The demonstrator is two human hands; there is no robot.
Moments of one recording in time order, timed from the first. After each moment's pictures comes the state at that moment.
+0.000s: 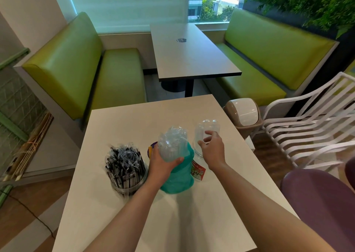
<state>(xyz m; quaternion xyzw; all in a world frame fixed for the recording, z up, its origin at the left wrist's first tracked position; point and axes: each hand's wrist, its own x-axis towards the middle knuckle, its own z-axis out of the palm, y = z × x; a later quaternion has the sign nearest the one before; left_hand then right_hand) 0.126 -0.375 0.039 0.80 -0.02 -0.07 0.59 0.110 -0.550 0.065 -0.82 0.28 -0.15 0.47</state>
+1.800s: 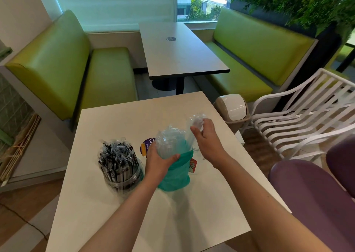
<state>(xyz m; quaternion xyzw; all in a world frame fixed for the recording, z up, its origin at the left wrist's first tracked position) 0.101 -0.383 0.052 0.81 -0.04 -0.06 0.59 0.061 -0.541 0.128 -0.84 0.13 -0.12 0.51</state>
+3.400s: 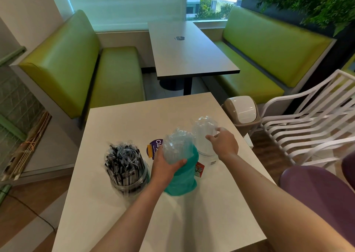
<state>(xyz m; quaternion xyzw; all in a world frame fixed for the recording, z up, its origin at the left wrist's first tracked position) 0.108 -0.380 0.038 0.79 -0.02 -0.11 0.60 0.103 -0.583 0.085 -0.89 0.31 -0.09 0.33</state>
